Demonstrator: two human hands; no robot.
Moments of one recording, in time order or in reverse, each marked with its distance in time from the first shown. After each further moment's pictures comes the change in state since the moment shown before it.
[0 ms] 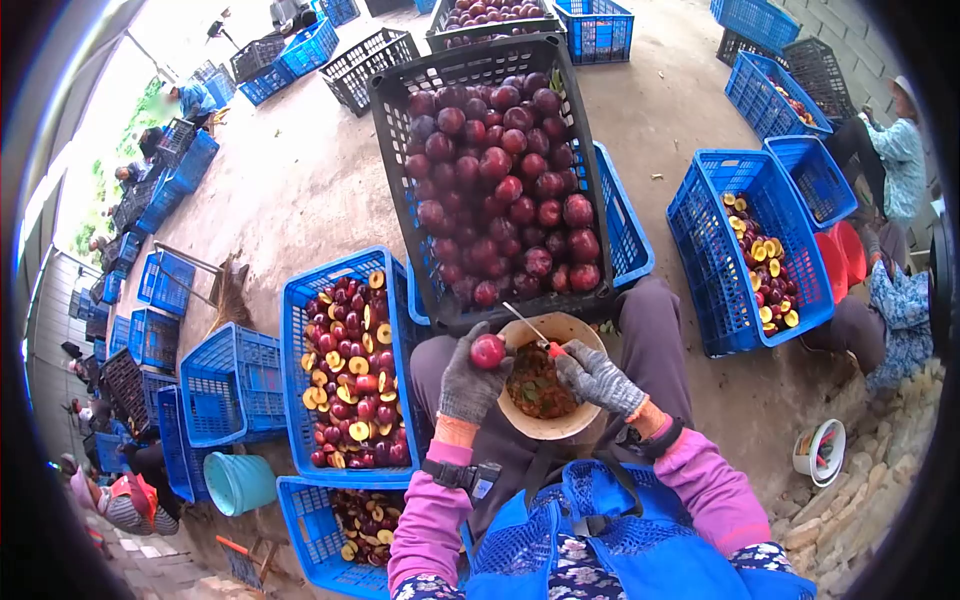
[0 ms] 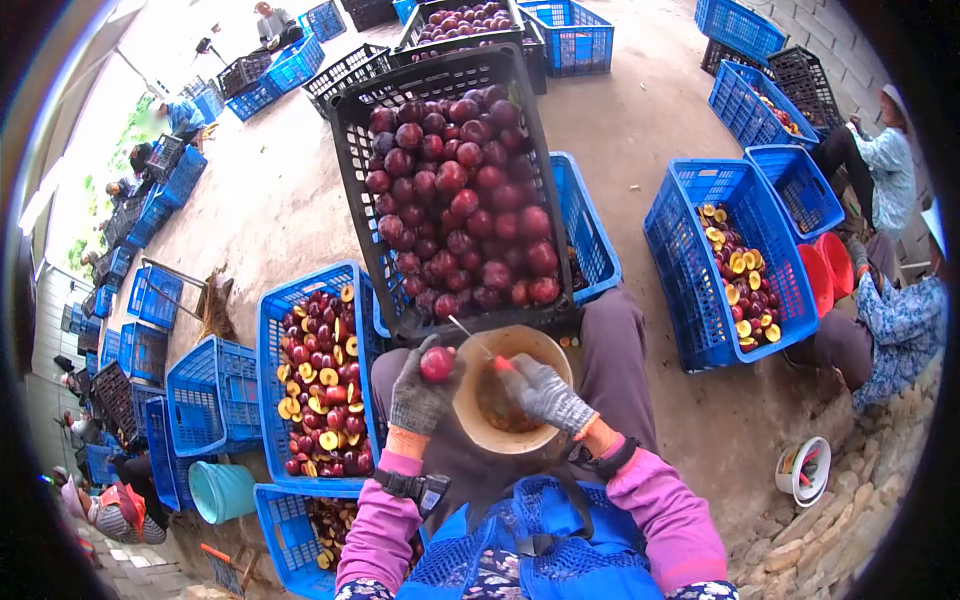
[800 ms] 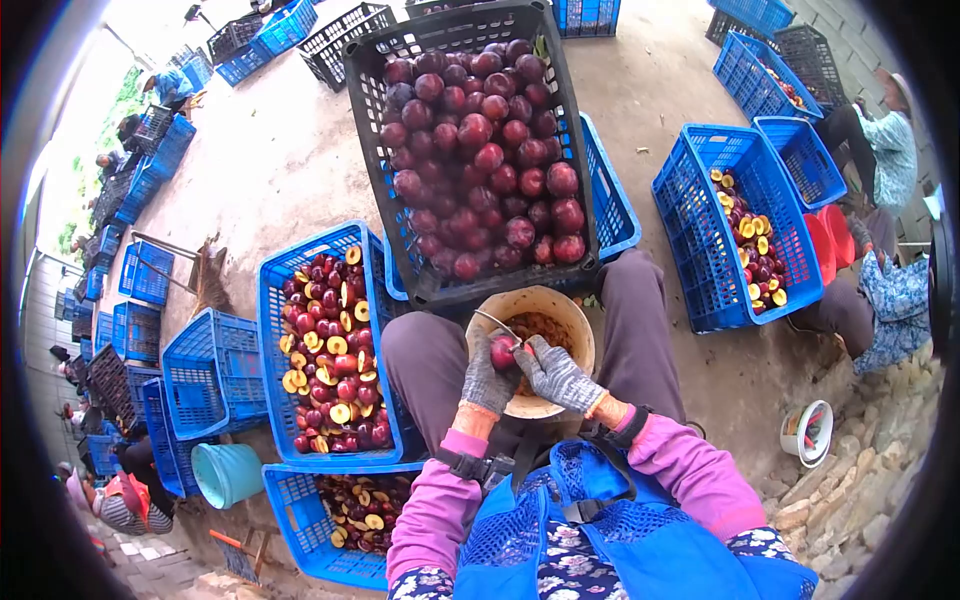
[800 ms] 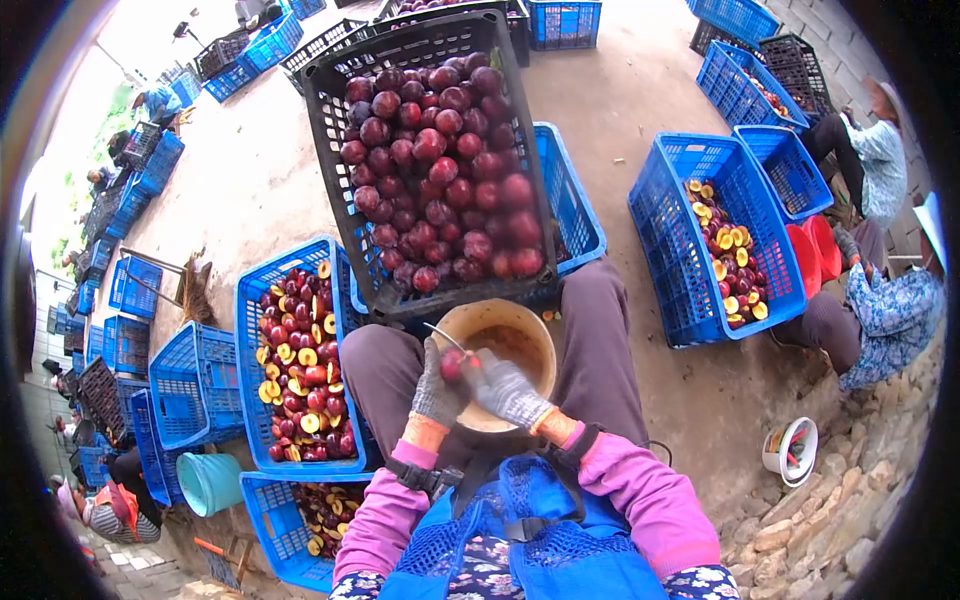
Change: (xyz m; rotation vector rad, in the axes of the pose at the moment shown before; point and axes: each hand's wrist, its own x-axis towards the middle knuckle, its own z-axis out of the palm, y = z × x) left_hand 0.001 -0.062 -0.009 -0.239 0.286 -0.180; right_hand -0.004 0.017 0.059 -0.291 0.164 0.072
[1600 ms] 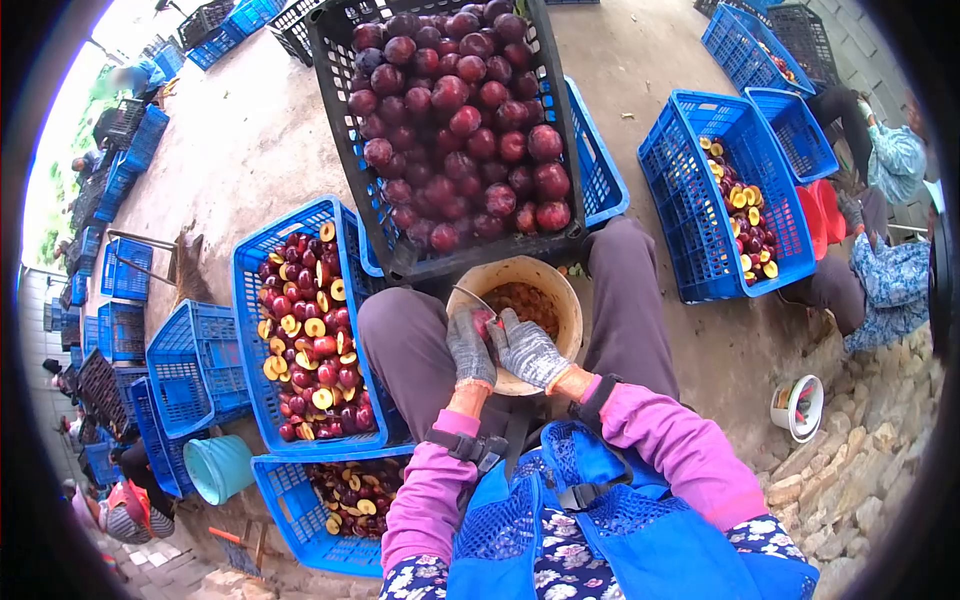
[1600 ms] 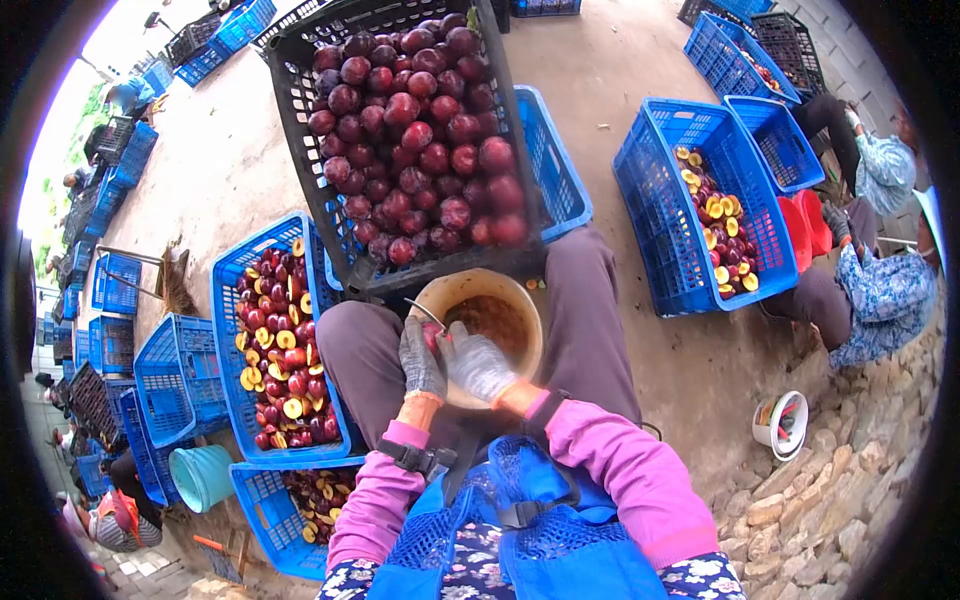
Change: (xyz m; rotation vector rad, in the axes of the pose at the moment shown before) left_hand 0.024 -0.013 -0.017 0.321 0.232 0.436; right_hand 0.008 -0.008 0.019 -0.224 -0.168 0.168
